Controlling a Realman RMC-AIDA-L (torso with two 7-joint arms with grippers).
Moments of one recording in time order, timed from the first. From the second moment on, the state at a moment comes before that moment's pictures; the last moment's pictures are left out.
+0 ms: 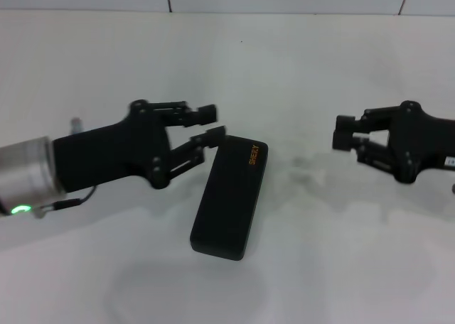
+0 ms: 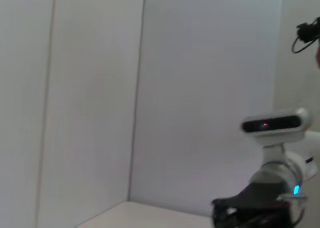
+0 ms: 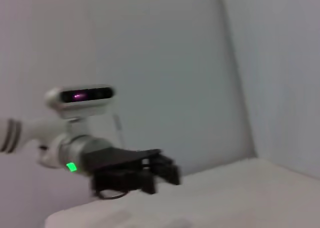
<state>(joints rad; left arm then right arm) -0.36 -2.09 1.07 0.68 1.46 1.64 -1.14 0.44 2.01 -1.00 -0.68 -1.58 -1.65 1.28</state>
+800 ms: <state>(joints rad) -0.17 -2.07 0.99 0.81 1.51 1.70 -1.19 0.45 2.03 -1.09 -0.74 -1.57 -1.70 1.12</state>
